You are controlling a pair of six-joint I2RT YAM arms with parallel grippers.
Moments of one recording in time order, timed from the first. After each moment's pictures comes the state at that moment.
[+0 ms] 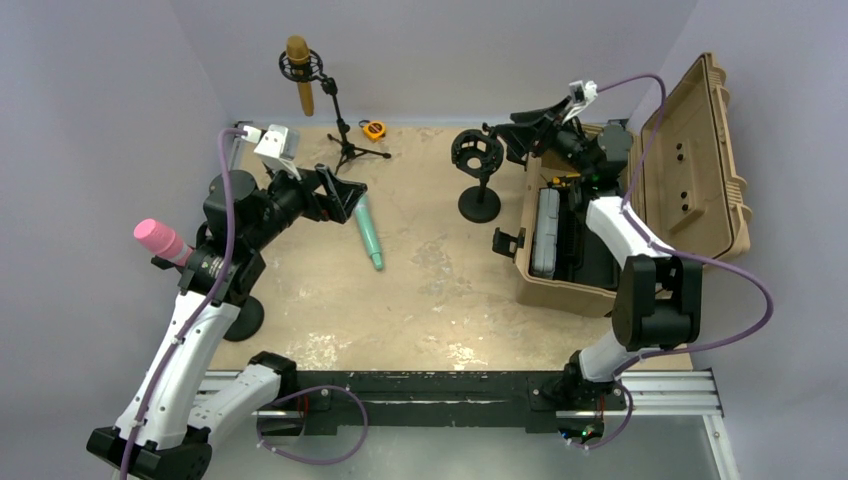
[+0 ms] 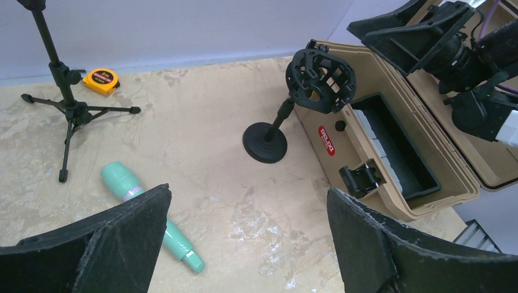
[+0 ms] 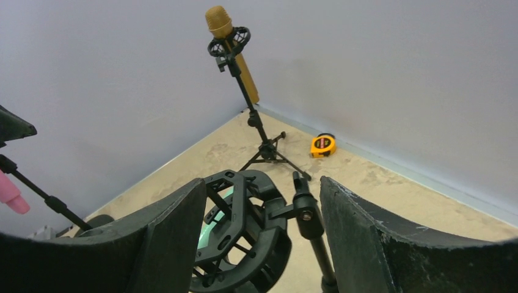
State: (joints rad) left arm -0.32 0.89 1.12 -0.34 0.26 -0.31; right arm 0.04 1.59 1.12 0.79 -0.81 0.55
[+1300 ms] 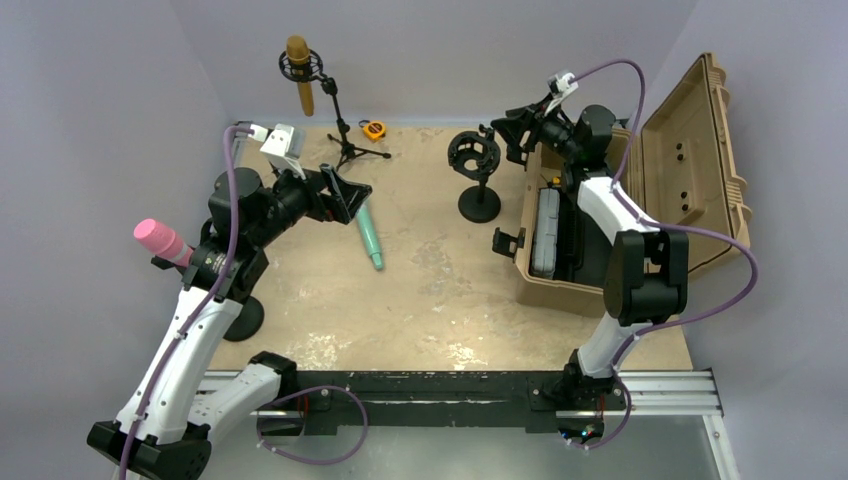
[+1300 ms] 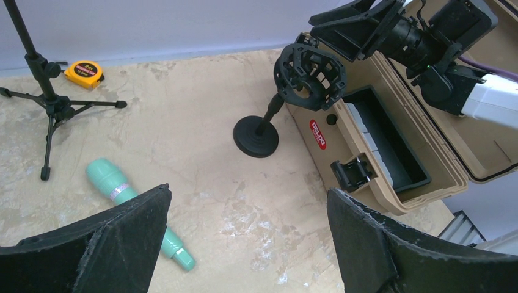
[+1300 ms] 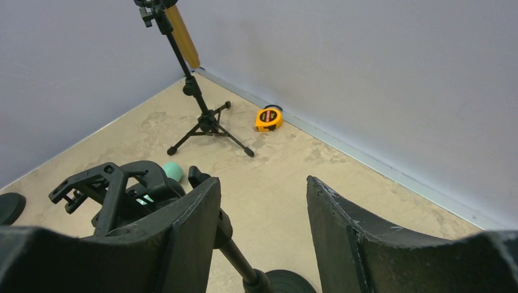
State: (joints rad) left arm -0.33 0.91 1.12 -0.34 0.28 -0.33; right arm 0.05 1.74 1.28 0.55 -0.75 0.24
